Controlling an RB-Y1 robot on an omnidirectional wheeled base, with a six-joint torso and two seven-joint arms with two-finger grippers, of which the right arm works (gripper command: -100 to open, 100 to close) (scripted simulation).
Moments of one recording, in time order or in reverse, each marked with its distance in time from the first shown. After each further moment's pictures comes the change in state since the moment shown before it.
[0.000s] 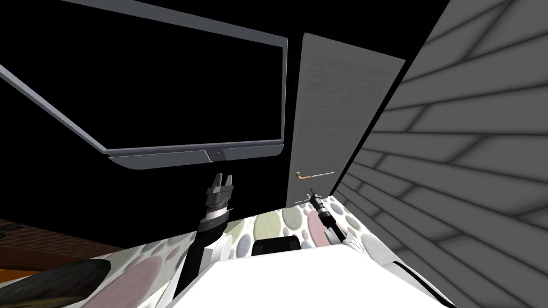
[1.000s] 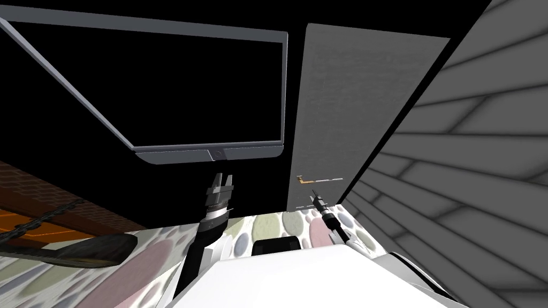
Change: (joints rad) arm -0.046 -0.030 -0.001 0.152 0.000 -0.035 -0.019
